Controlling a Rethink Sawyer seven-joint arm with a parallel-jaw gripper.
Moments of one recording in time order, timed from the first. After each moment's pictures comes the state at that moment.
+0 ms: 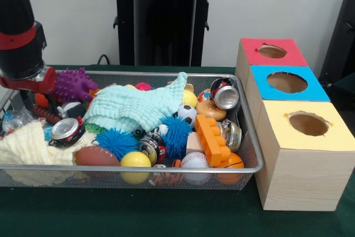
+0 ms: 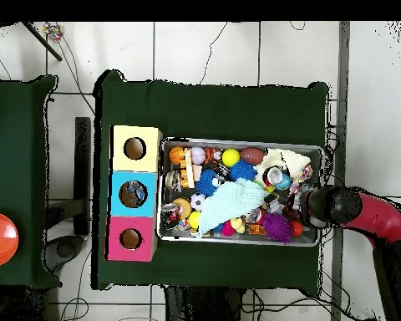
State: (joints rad) arm -0.95 -0.44 0.36 1.46 -0.58 0.82 1.65
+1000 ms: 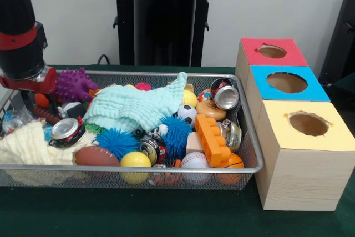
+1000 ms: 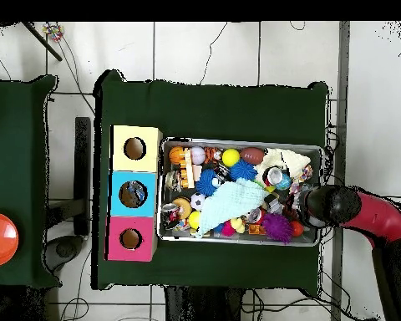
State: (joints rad) arm -0.95 -0.44 0.36 1.46 -0.58 0.82 1.65
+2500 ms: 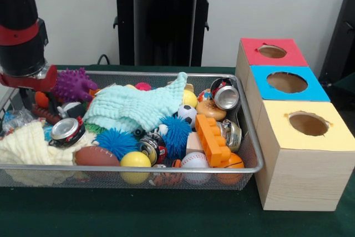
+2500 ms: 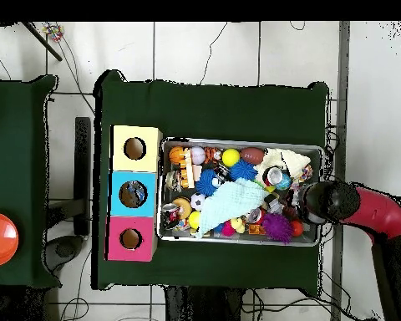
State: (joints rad) arm -0.92 -0.47 0.36 1.46 -0.58 0.82 1.65
